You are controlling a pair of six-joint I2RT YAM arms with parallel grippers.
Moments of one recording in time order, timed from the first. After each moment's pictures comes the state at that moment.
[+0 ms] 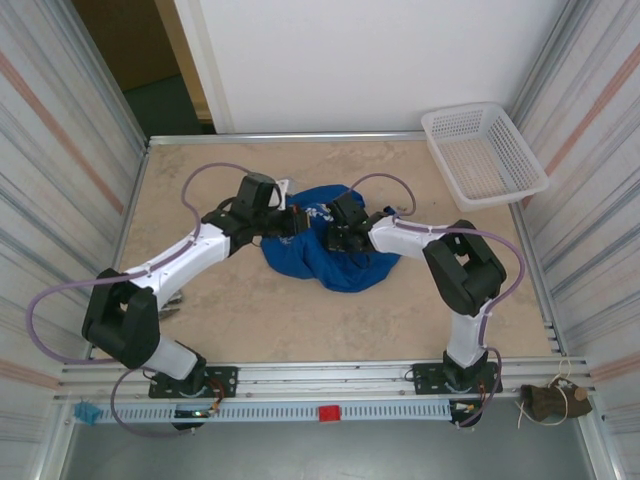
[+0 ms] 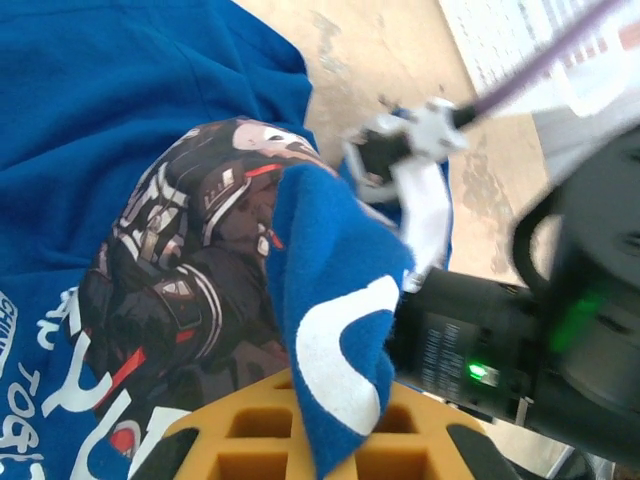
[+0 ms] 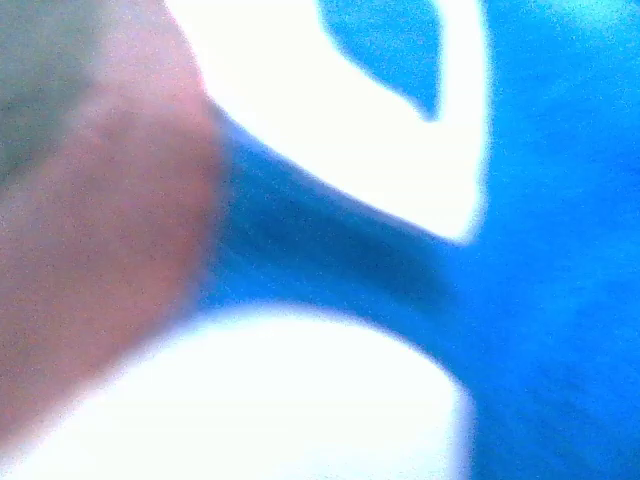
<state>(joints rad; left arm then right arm) -0.50 1.48 1.06 -0.29 0.34 -0.58 0.67 1.87 1.17 -0.29 0.01 0.71</state>
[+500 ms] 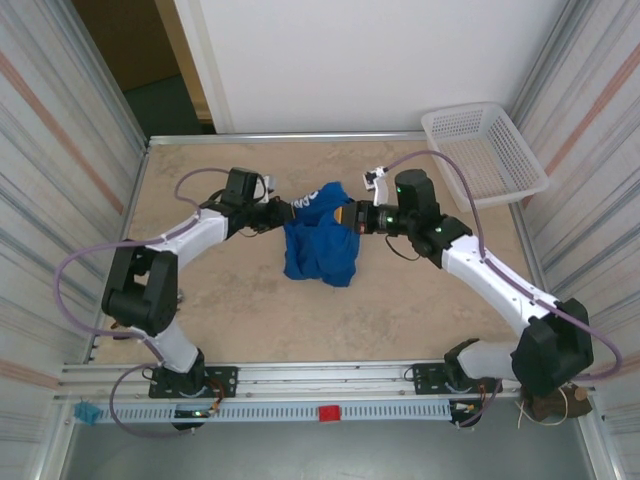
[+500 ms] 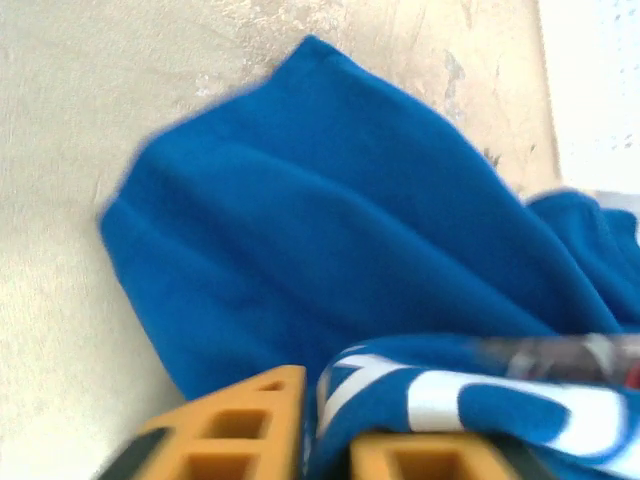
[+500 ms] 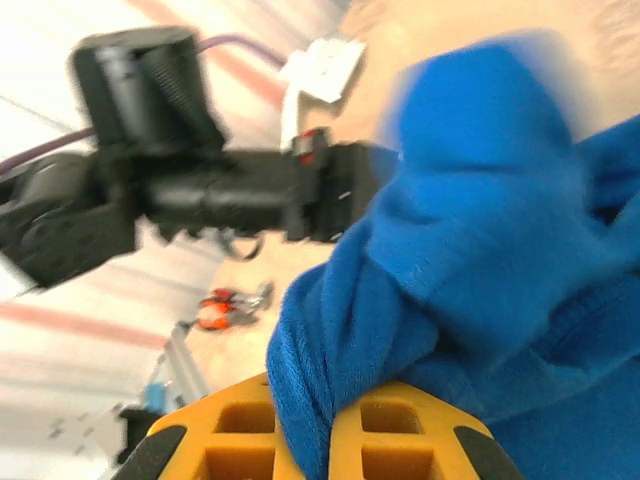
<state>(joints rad) -0.34 1.69 1.10 -0.24 0.44 -0.59 0.50 1.27 0.97 -0.14 -0.60 0.63</state>
